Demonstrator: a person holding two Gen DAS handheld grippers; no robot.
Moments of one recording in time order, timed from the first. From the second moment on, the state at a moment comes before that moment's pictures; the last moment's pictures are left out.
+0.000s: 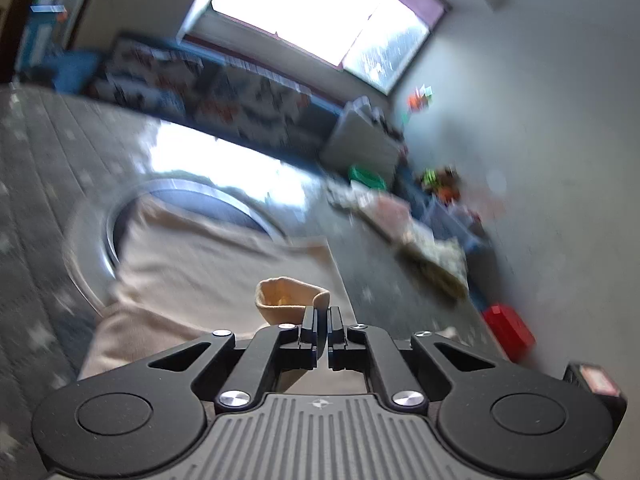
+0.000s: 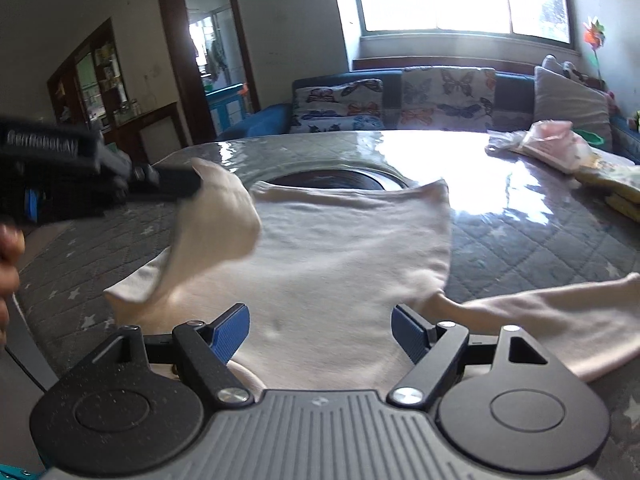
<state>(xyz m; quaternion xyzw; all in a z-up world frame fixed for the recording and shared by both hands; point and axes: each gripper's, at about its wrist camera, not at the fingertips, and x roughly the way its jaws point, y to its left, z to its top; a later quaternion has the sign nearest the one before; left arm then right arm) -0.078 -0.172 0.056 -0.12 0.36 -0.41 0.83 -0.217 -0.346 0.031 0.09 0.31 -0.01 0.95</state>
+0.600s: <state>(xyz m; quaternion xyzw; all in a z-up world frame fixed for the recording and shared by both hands) -0.093 -0.092 0.029 -0.01 0.34 -0.35 0.87 -0.198 -0.358 0.023 0.14 0.33 0.00 0.94</state>
